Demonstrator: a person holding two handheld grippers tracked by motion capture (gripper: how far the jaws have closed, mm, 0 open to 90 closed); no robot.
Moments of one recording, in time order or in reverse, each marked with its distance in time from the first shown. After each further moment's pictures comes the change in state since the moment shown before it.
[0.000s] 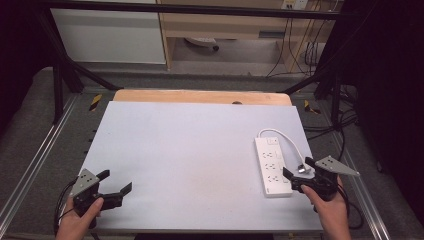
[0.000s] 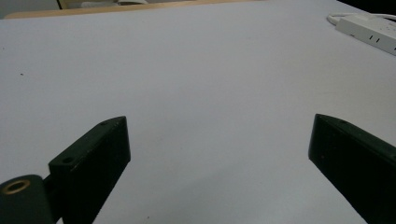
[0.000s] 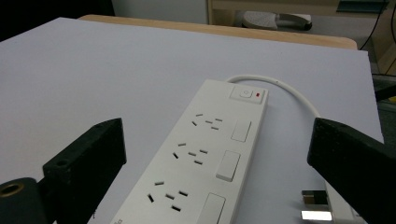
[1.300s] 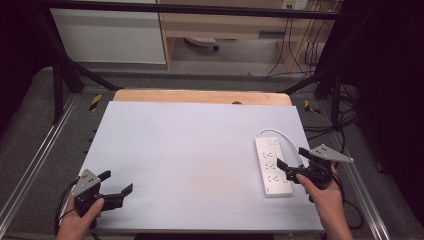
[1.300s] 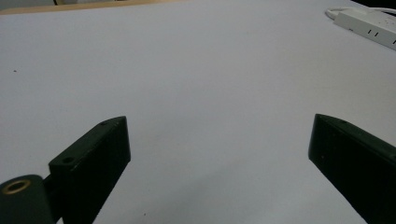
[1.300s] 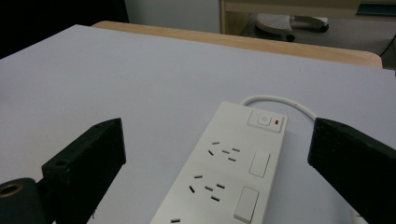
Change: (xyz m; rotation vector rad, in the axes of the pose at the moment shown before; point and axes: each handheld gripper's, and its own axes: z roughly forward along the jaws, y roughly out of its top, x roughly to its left) left arm -0.001 -0.001 0.001 0.019 -0.008 0.011; right arm 0.007 0.029 0.015 0.008 0.050 -0.007
